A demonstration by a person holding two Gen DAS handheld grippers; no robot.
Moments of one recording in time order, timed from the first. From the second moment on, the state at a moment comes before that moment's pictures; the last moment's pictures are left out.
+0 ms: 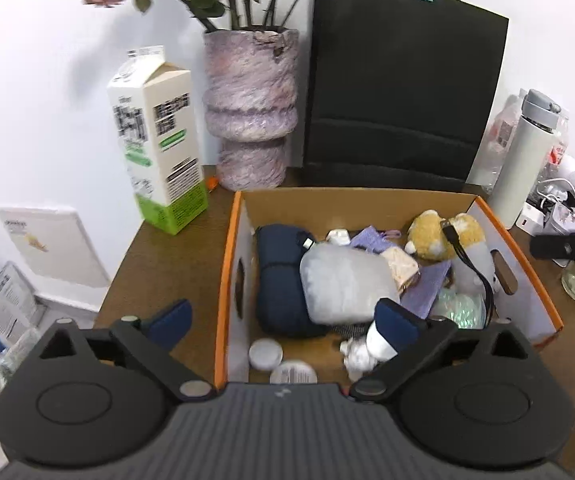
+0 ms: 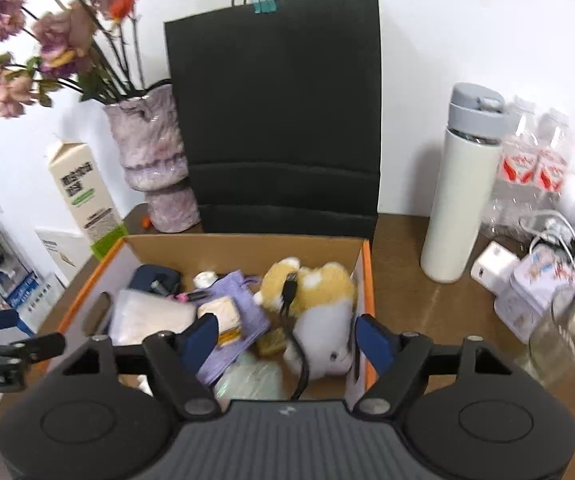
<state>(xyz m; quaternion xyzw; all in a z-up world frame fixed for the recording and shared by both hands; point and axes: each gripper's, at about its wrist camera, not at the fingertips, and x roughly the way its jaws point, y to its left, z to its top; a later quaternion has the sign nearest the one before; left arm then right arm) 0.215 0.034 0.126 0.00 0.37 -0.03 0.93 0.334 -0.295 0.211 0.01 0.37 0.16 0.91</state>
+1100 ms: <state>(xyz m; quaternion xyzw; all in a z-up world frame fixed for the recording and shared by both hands) -0.030 0.008 0.003 0.01 0.33 -0.02 0.94 0.063 -0.292 0.076 -0.04 0.33 0.12 0.94</state>
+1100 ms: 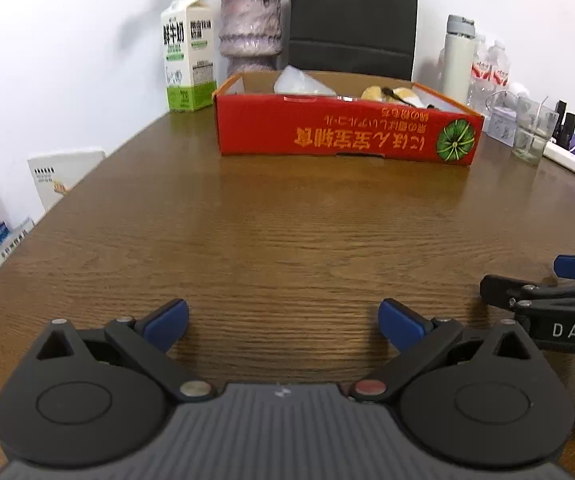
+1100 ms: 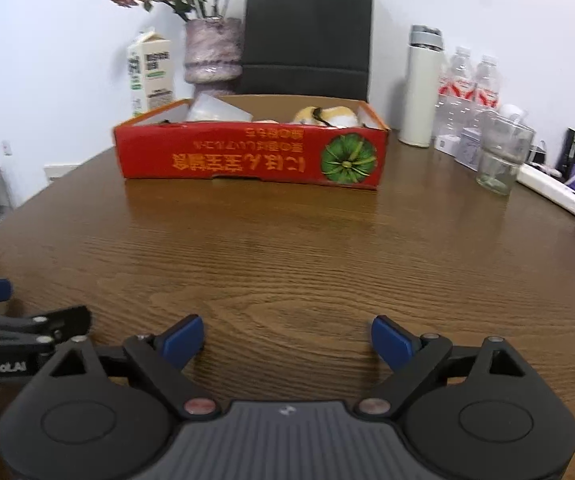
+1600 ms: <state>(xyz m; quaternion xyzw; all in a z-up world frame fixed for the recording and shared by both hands) -0.006 0.000 0.002 0.02 0.34 -0.03 0.94 0.083 -0.298 0.071 -0.04 0.34 0.13 0.93</state>
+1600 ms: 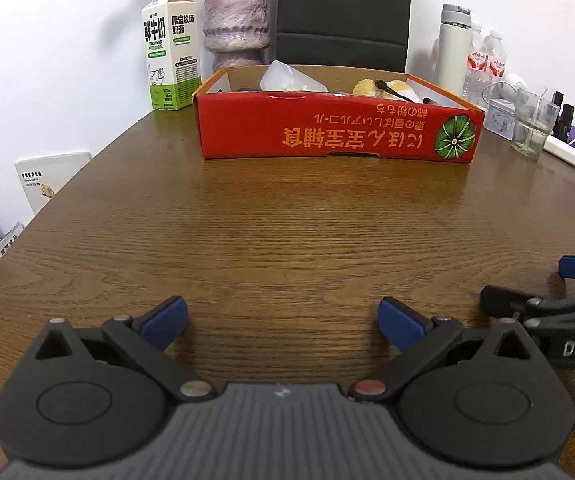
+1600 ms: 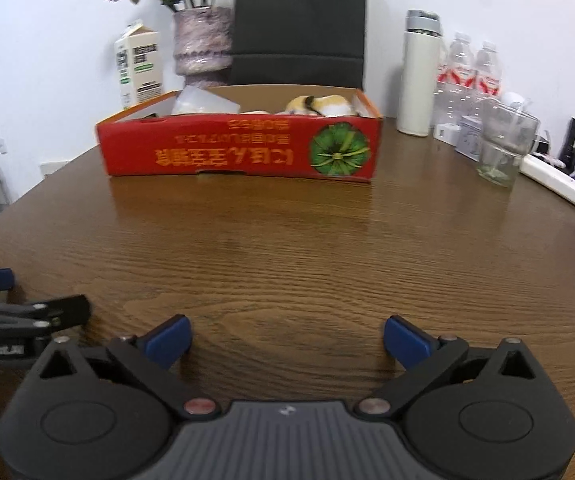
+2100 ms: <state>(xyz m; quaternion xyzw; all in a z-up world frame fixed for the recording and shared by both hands) -0.006 0.001 0.003 0.01 0.34 -0.03 0.94 0.087 -0.296 0.072 -0.02 0.34 0.13 0.93</state>
